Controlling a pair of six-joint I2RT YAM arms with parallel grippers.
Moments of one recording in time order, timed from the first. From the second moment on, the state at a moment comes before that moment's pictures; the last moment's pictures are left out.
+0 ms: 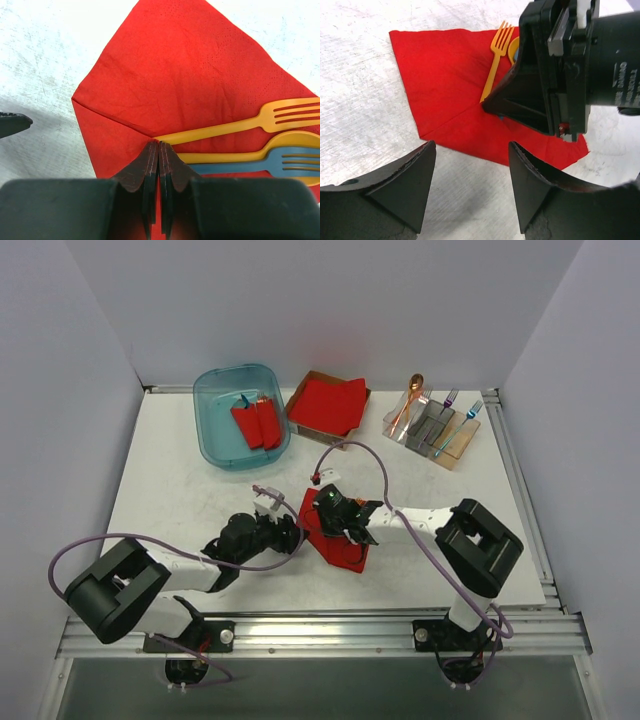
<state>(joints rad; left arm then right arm) -0.71 1.37 0.25 0.83 0.08 -0.42 0.89 1.72 0.89 -0.07 0.25 0.42</state>
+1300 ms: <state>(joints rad) -0.79 1.59 0.27 1.02 0.15 0.01 0.83 1.71 0.88 -0.06 0.11 0.39</state>
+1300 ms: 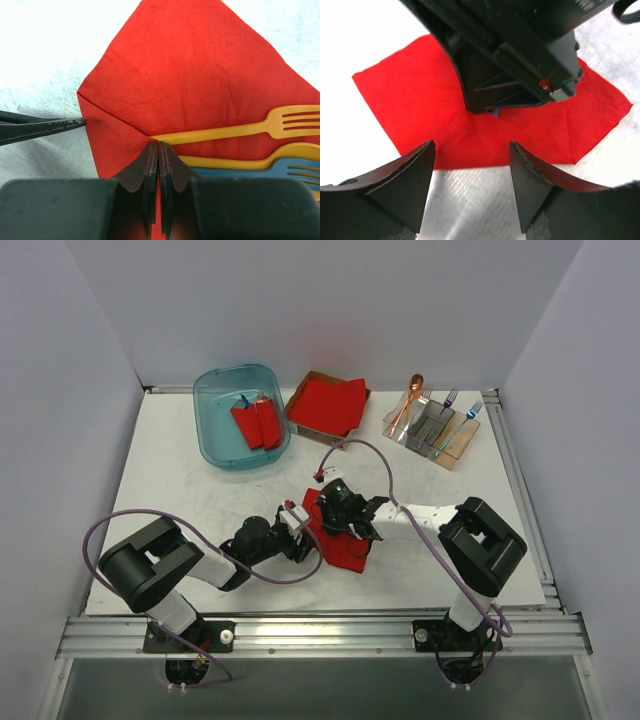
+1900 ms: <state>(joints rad) -0.79 1.66 0.30 1.01 0.19 0.01 0.81 1.71 0.88 -0.07 0.11 0.39</state>
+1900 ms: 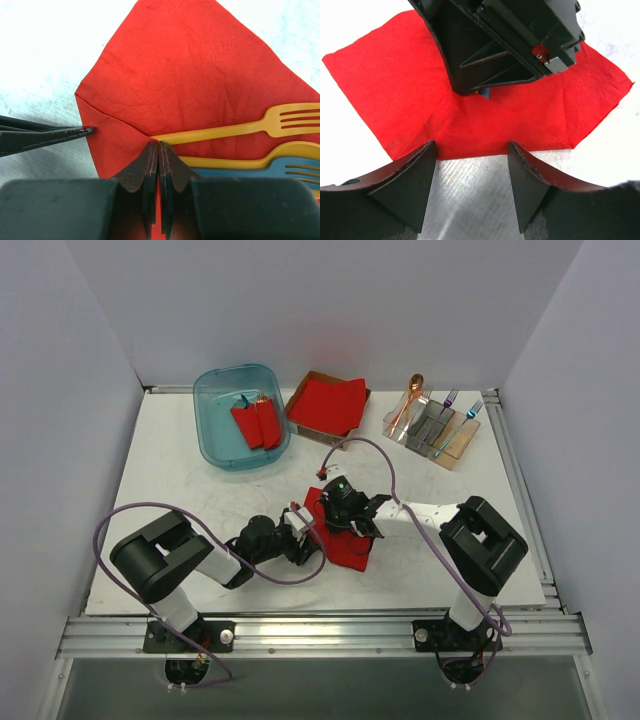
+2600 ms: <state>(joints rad) -0.83 1.67 0.38 0.89 0.16 0.04 0.78 1.63 0.88 -0.08 0.08 0.39</state>
